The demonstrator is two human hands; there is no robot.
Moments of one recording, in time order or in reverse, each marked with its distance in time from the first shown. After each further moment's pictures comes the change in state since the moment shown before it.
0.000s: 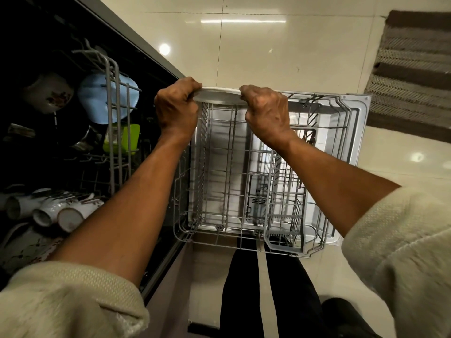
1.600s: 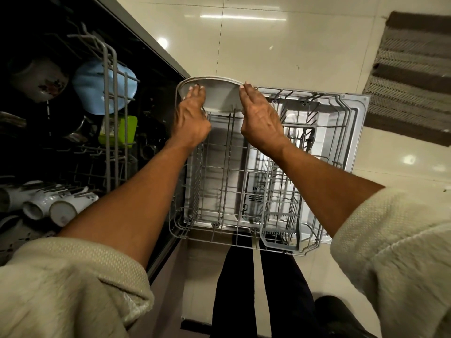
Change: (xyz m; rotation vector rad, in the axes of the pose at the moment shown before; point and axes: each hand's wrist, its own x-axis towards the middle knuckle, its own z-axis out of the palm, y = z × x) left_hand -0.028 0.000 0.022 0.134 -0.499 -0.304; right_hand -0.018 -0.010 0.013 0.064 -0.435 0.166
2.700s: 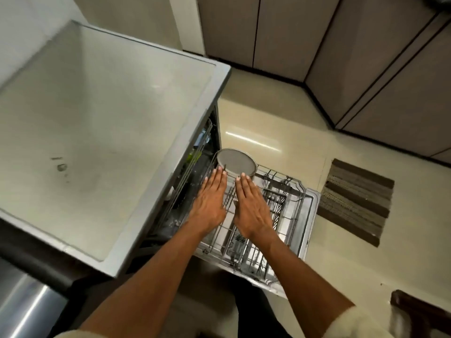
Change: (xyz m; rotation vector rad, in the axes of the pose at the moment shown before) left_hand -0.322 0.082 -0.121 0.208 0.045 0.084; right_hand -0.295 -0.139 -0.125 -0.278 0.032 -0.281
